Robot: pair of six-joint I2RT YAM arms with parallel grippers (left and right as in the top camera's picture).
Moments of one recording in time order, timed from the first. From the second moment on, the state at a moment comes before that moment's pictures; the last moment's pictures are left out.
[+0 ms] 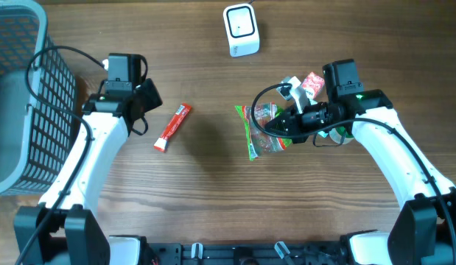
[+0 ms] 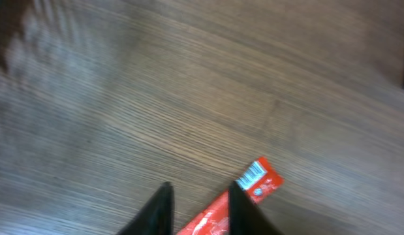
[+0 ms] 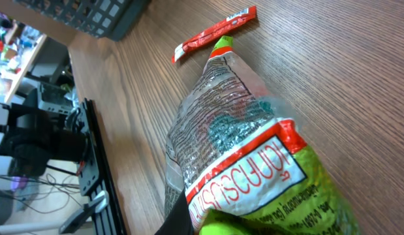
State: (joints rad) left arm -0.07 1.52 1.09 -0.58 -0.11 -0.44; right arm 0.17 1.55 1.07 -0.78 -0.90 -0.40
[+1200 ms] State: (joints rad) left arm -0.03 1.55 1.09 -0.60 -0.11 -0.41; right arm 0.29 1.66 2.00 -0.97 -0.22 -0.73
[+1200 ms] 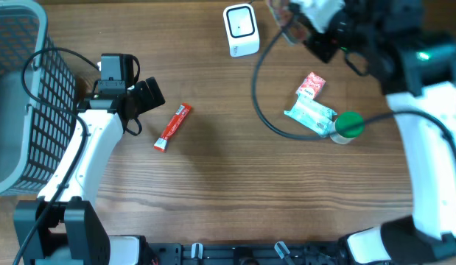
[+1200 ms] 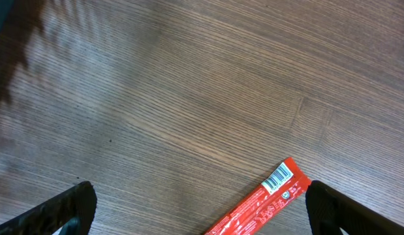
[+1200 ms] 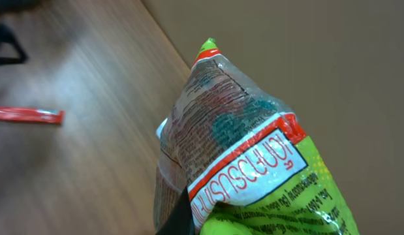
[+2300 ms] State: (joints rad) left arm -0.03 1.55 1.09 -0.60 -0.11 -0.41; right arm 0.54 2.38 2.00 -0.03 0.51 -1.08
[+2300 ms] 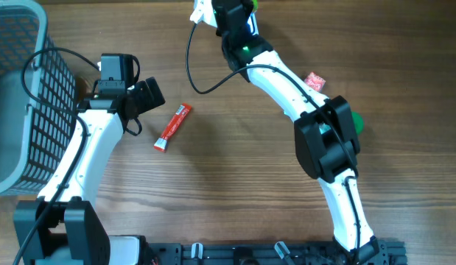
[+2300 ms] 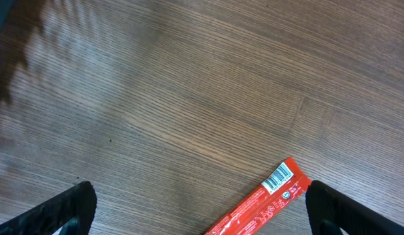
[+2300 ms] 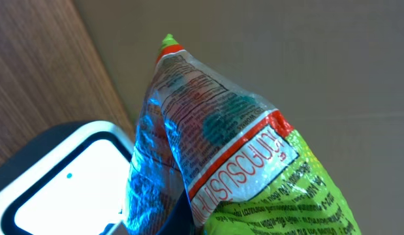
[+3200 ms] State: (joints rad) left arm -0.03 1.55 1.09 -0.60 -0.11 -0.41; right arm 0.28 1.94 1.99 -1.25 -0.01 -0.49
